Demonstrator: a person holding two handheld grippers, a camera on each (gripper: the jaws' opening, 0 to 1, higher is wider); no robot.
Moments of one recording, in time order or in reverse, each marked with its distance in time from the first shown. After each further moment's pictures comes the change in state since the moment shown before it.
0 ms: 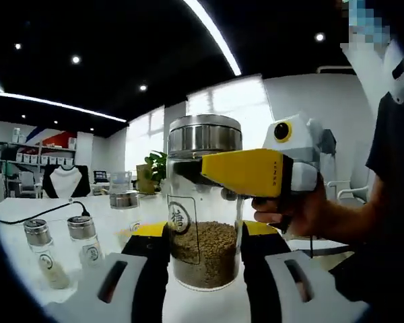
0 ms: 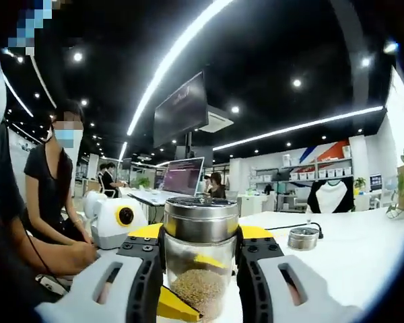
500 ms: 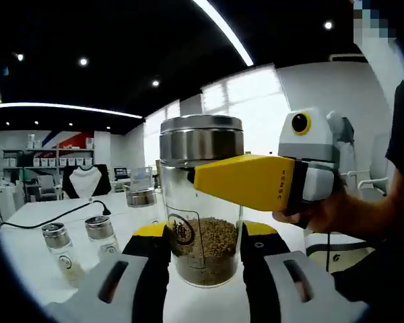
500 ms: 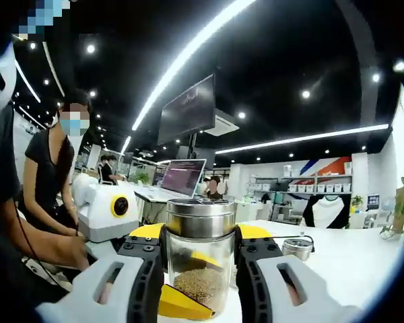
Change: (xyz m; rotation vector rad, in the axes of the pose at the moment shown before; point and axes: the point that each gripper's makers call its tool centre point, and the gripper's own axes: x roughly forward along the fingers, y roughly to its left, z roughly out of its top) left arm 0.001 0.032 -0.005 0.146 0.096 0.307; right arm 0.010 -0.006 -0.005 -0.180 0.013 -0.097
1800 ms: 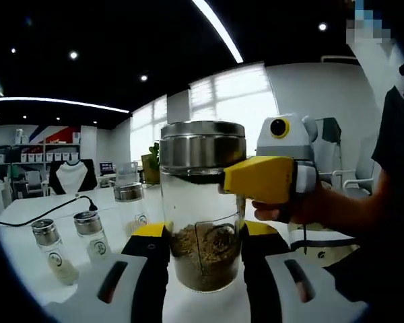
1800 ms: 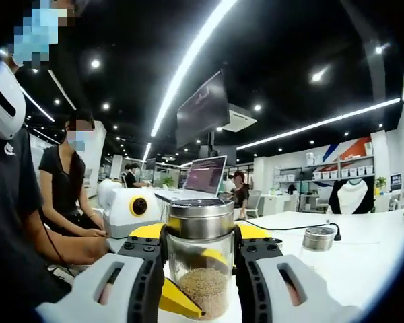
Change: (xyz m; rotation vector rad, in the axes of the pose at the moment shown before) left arm -0.003 -0.015 -0.001 -0.068 0.013 -0.125; right arm -0.008 0.010 -0.002 0.121 -0.007 0.168
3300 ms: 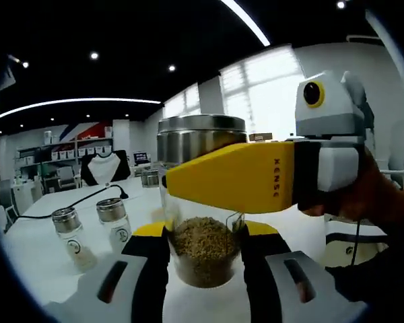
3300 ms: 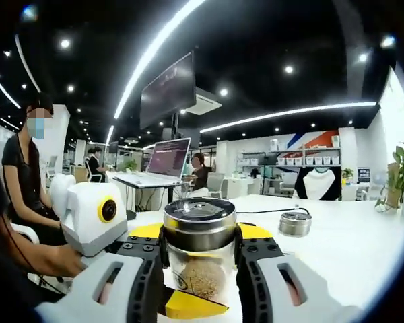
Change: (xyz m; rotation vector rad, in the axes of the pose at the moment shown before) left arm 0.006 0.022 -0.021 0.036 0.088 0.181; right arm 0.011 -0.020 -0.020 0.003 0.146 -0.225
